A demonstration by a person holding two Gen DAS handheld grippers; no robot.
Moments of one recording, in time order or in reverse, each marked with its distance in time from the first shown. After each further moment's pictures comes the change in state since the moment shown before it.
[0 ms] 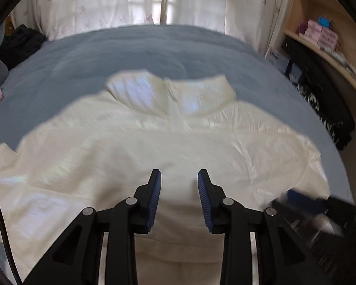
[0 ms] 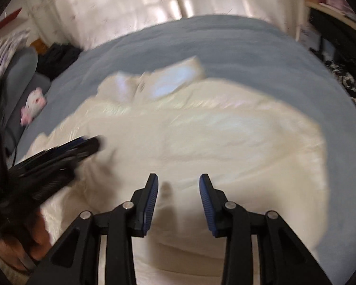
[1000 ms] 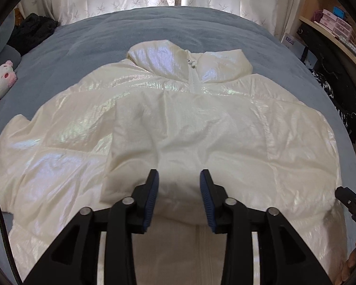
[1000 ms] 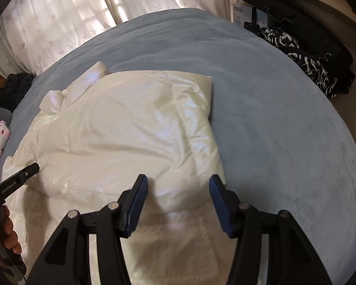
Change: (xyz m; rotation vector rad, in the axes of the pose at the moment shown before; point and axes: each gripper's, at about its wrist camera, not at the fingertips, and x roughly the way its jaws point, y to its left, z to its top) left arm -0.023 0.010 -0.031 -0.028 0.082 0.085; right arm -0.061 -0.113 -0.060 0.248 -0.032 -0.200
